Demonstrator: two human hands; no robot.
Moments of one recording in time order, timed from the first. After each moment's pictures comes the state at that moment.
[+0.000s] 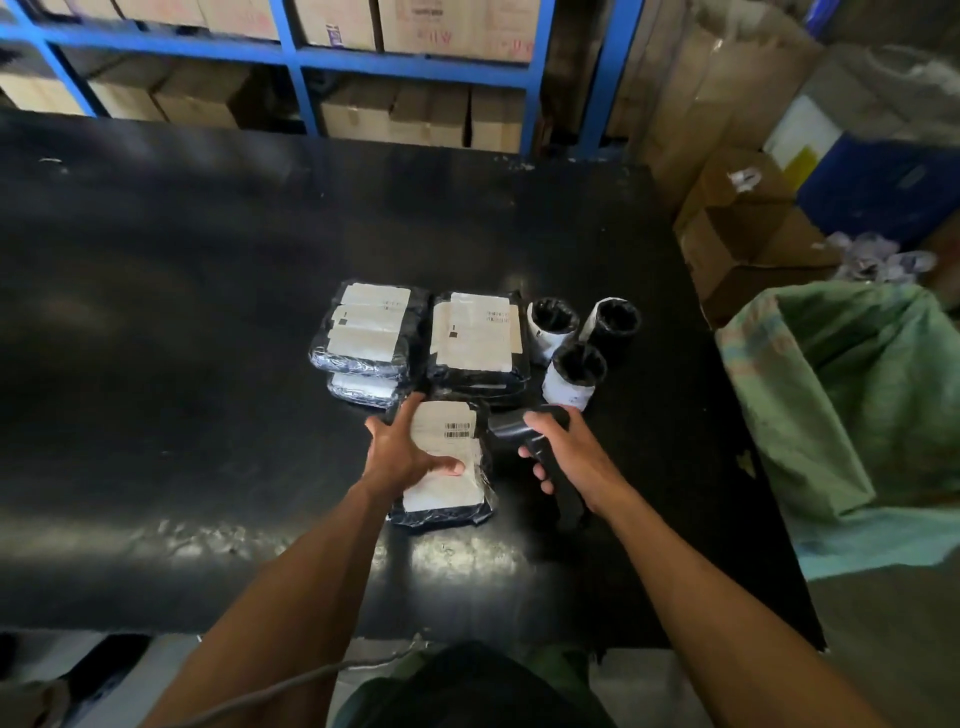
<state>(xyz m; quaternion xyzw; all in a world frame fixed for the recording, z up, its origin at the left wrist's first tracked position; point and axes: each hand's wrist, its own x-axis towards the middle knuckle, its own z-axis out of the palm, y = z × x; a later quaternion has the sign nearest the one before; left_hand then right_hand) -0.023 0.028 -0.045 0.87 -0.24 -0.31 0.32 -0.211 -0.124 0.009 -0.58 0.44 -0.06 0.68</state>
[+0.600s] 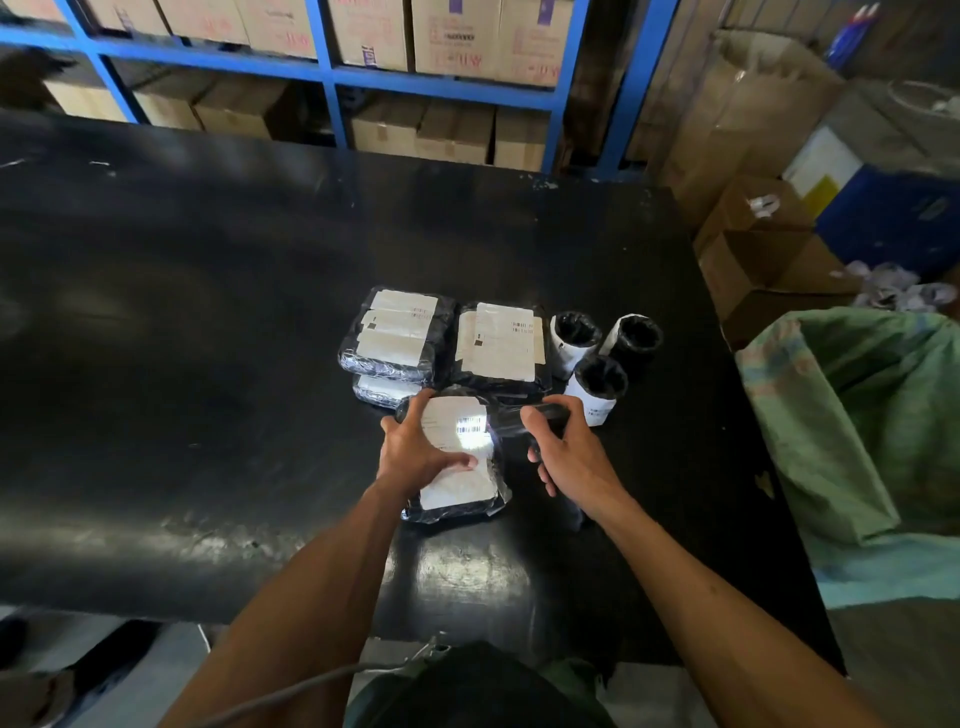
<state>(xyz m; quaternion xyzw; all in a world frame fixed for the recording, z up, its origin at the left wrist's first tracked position) -0.017 0.038 -0.039 0.88 -0.22 -0.25 0.34 -0.186 -0.100 0.020 -0.70 0.41 -0.09 0.58</state>
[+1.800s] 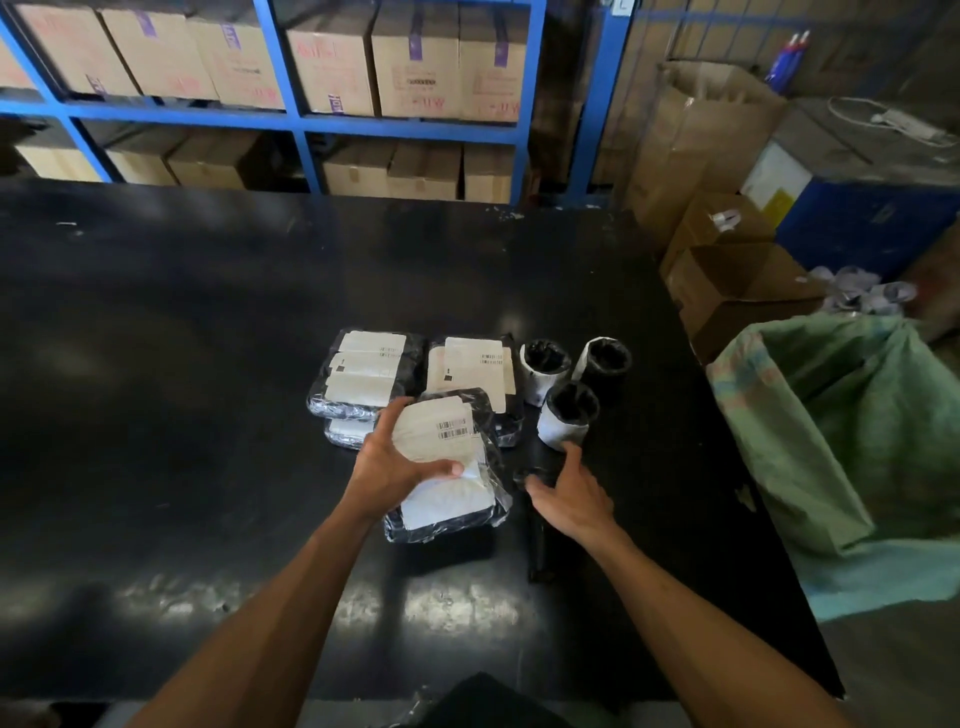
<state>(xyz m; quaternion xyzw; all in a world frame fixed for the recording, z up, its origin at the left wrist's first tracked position) -0.006 0.022 -0.003 0.78 -0.27 -0.28 0.49 -0.206 -0.140 -0.027 -0.76 0.53 0.04 0.38</state>
